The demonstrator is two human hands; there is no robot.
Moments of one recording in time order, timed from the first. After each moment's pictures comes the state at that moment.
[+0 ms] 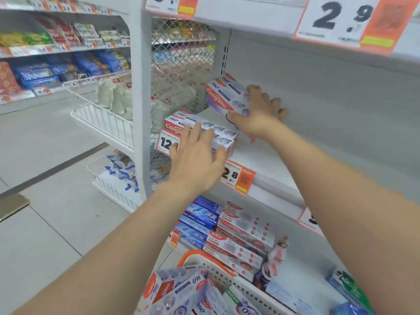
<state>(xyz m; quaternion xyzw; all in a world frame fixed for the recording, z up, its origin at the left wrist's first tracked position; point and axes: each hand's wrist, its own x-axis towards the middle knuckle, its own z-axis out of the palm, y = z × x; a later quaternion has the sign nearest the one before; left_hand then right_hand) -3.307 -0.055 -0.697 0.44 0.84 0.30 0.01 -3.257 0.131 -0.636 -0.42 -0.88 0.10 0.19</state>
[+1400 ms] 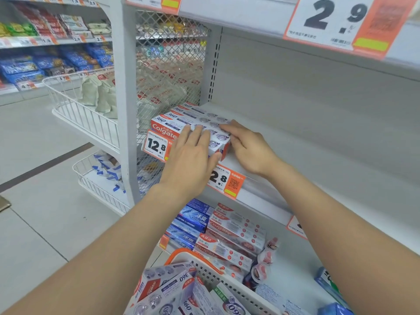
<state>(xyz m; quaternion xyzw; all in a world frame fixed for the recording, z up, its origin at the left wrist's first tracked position) -3.319 -0.037 -0.712 0.53 0.81 0.24 -0.09 -3.213 0.128 -0.688 -0.20 -0.94 0.20 0.18</state>
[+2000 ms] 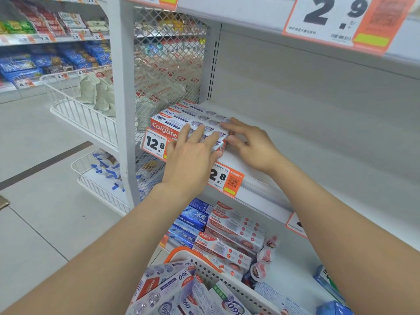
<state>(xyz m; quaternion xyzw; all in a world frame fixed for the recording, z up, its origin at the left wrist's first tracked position) -3.311 -0.033 -0.708 0.50 0.83 0.24 -0.07 -3.211 0.145 -0.692 -0.21 -0.93 0.22 0.19</state>
